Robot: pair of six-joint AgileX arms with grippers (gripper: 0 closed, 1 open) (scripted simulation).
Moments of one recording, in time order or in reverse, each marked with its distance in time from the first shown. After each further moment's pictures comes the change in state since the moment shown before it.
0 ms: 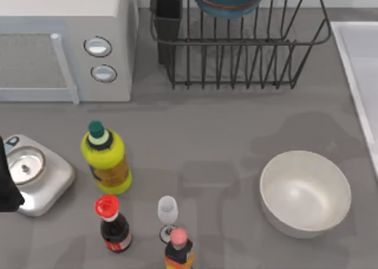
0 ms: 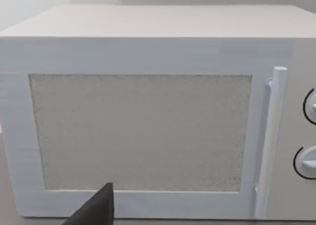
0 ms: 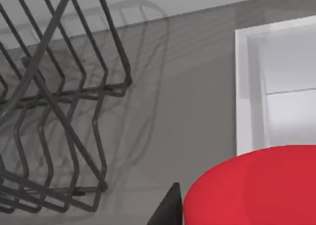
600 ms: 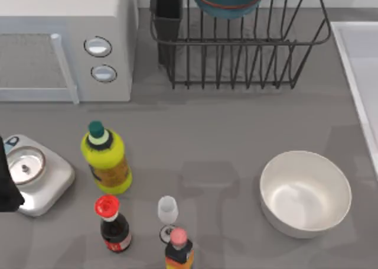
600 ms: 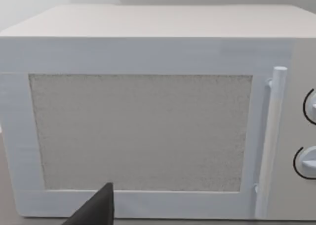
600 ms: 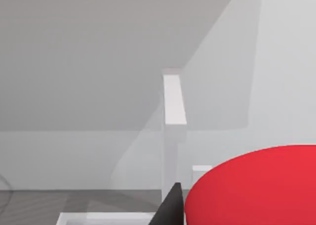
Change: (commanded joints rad) left arm 0.000 0.000 0.000 0.000 0.000 0.000; right arm -0.328 -0.062 -0.125 0.539 -0.078 -0.149
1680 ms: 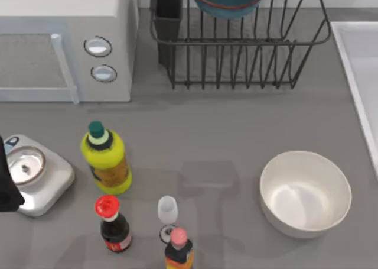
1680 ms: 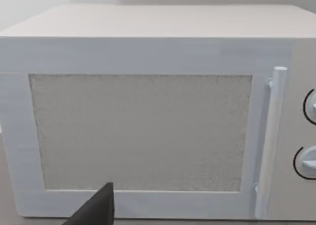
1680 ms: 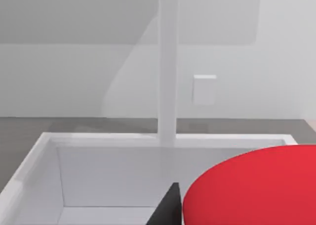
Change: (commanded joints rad) left arm 0.000 0.000 0.000 0.000 0.000 0.000; right arm -0.003 0.629 -0.087 0.730 0.004 -0.001
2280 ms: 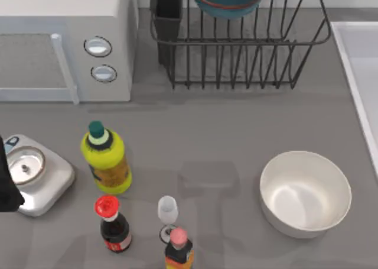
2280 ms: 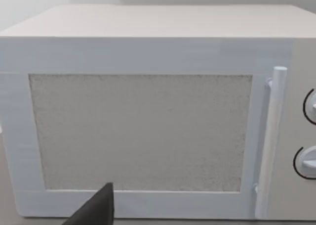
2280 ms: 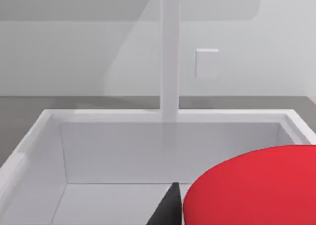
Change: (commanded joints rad) left arm 0.000 0.000 0.000 0.000 0.000 0.000; right arm 0.002 0.094 -0.020 0.098 0.005 -0.002
